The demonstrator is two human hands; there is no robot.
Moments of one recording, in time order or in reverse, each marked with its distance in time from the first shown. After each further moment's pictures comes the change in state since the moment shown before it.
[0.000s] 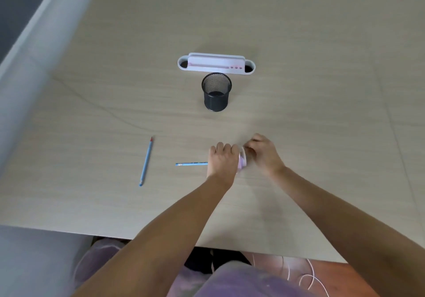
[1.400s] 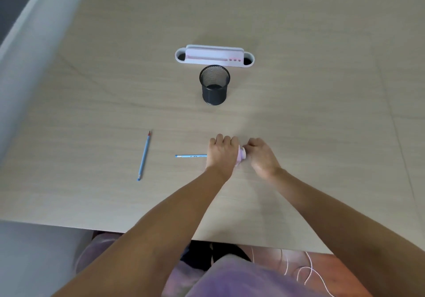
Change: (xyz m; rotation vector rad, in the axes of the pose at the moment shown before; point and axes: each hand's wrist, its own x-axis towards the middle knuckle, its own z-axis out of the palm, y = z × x) left_hand 0.004 -0.001 -0.001 -0.003 -0.034 0.037; right_hand -0.014 0.004 0.020 -0.206 -0.110 -0.073
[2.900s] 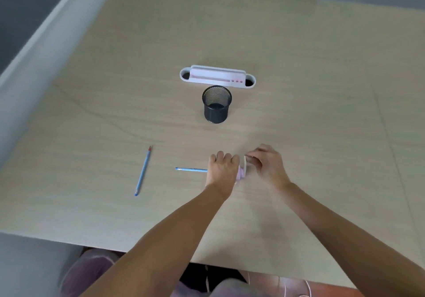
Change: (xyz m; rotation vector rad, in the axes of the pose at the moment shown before) left_hand 0.005 0.003 -0.002 -0.019 0.029 0.002; right_hand 0.007 0.011 -0.032 0.221 0.232 0.106
